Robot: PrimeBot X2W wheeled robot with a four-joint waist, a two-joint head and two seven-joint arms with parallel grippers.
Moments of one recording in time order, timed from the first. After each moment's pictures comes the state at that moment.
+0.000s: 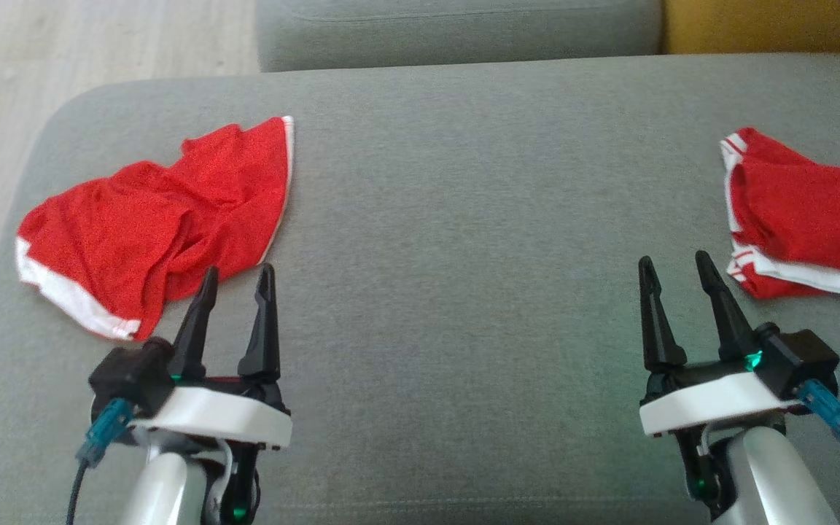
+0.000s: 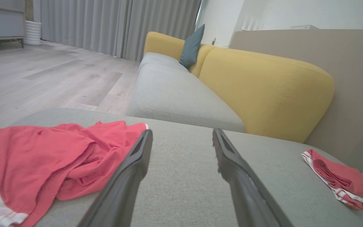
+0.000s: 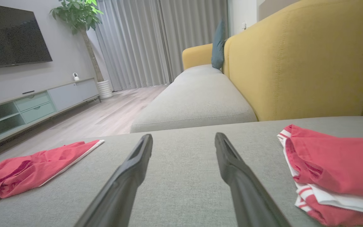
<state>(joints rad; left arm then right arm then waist) -0.06 0.04 -0.19 0.12 -0.31 -0.02 -0.25 -0.11 -0.05 0.09 0.26 0.19 0.12 -0.25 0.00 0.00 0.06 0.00</state>
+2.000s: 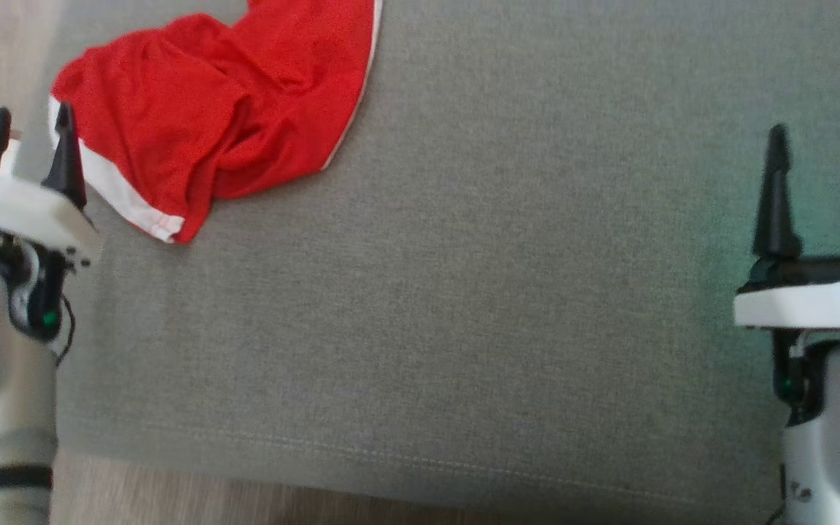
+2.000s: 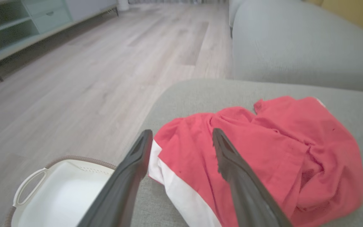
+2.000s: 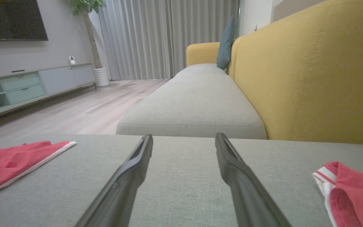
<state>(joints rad) -0.58 0.27 0.03 0.58 -0.23 -0.11 -0.07 -0.25 -0.05 -0.13 0.08 0.05 0.12 -0.20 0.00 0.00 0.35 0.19</state>
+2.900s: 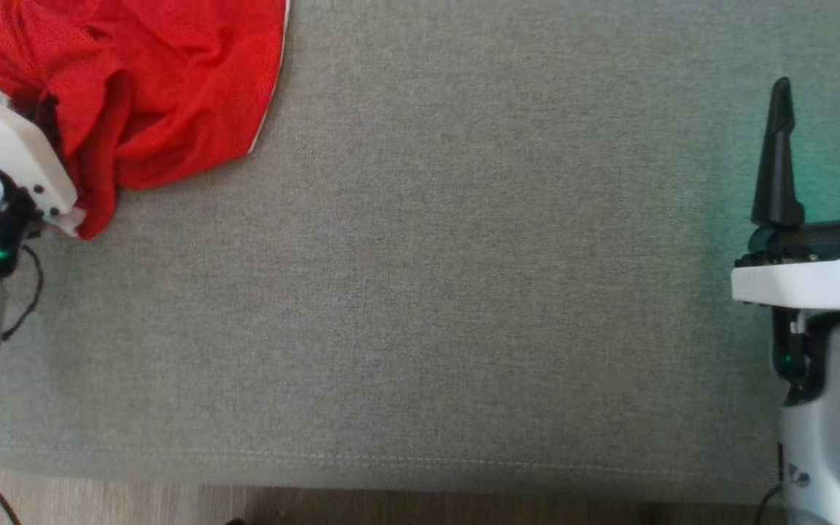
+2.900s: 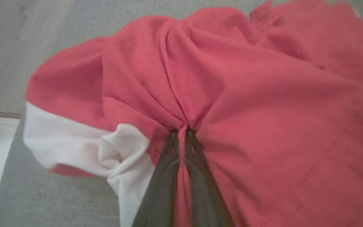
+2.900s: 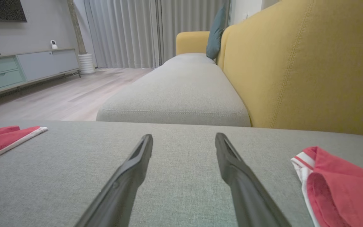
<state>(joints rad) -0.87 0.45 -0.41 0.86 -0.68 -0.13 0.20 -0.30 -0.05 -0.10 -0.01 0.03 0.12 -0.16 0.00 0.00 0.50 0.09</state>
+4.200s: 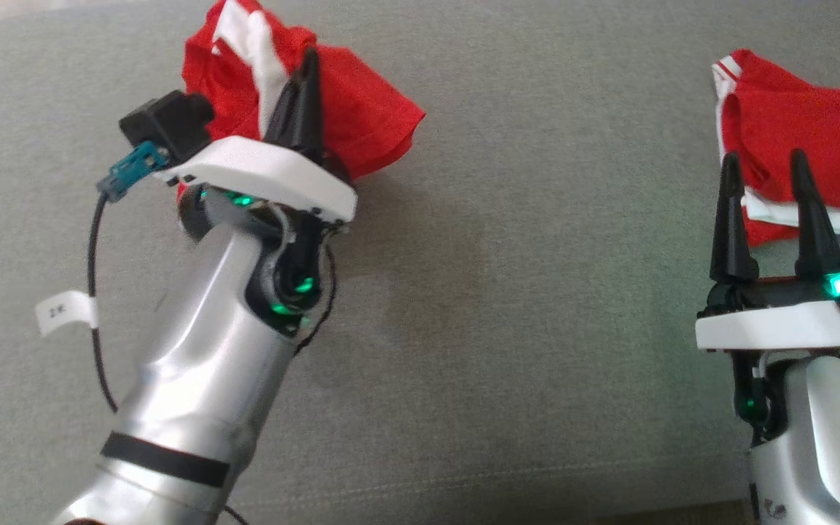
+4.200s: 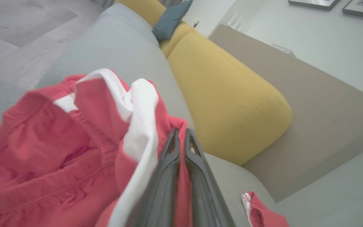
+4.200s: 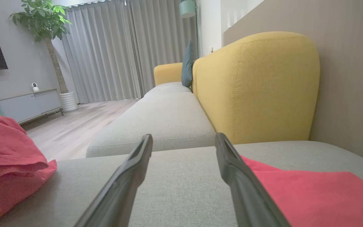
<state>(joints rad) -0.68 0.04 -0.49 0.43 -0.91 0.13 -0.21 -0.23 -0.05 -0.05 0.14 0.14 0.12 -0.24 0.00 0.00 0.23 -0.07</state>
